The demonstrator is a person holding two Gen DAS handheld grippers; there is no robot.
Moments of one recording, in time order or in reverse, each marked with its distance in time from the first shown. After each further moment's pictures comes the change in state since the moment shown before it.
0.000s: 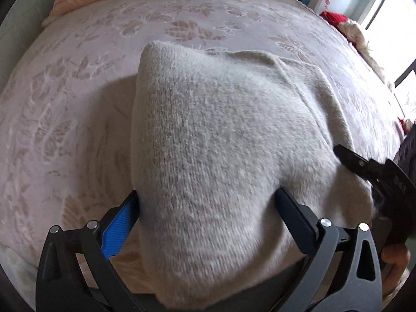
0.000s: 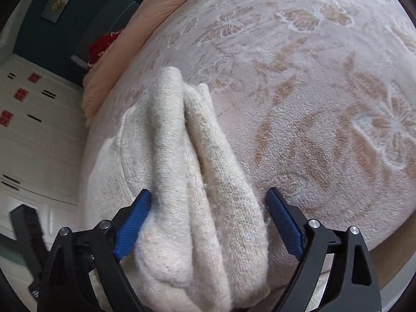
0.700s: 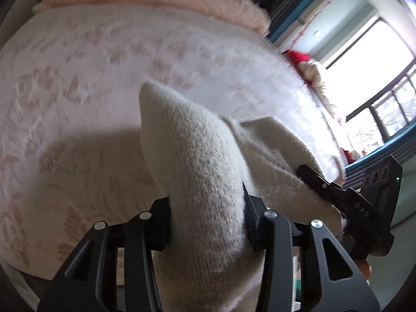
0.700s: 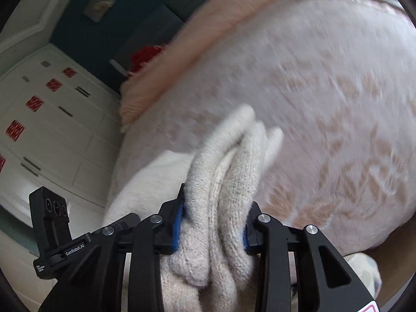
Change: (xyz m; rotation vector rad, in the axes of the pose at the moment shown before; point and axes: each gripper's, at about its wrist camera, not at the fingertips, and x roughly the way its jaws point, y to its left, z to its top) left arm -0.110 0.031 0.022 -0.061 -0.135 -0.331; right arm -0.093 0.121 -0.005 -0.166 -0.162 0.113
